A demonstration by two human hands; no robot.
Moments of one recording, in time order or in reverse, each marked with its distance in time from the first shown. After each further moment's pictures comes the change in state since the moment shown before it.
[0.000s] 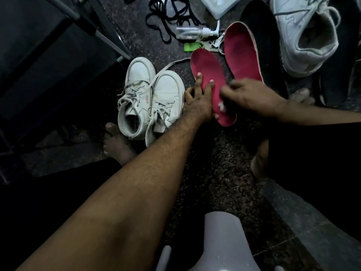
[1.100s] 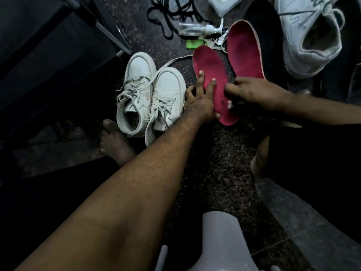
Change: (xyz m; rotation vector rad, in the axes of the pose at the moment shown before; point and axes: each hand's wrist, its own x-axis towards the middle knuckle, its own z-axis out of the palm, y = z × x) left_hand -0.003 -0.002 -0.004 -0.039 -0.036 0.017; right_hand 0.007 0.017 0.004 0.112 -0.150 -0.034
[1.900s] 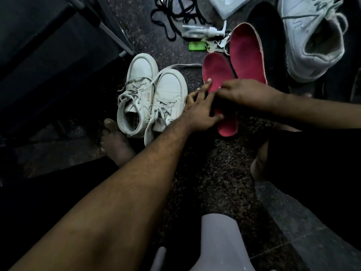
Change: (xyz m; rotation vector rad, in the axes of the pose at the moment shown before) left_hand -0.004 -0.026 0.011 -0.069 0.062 0.220; right_hand 0.022 0.002 0.007 -0.114 0.007 -0.090
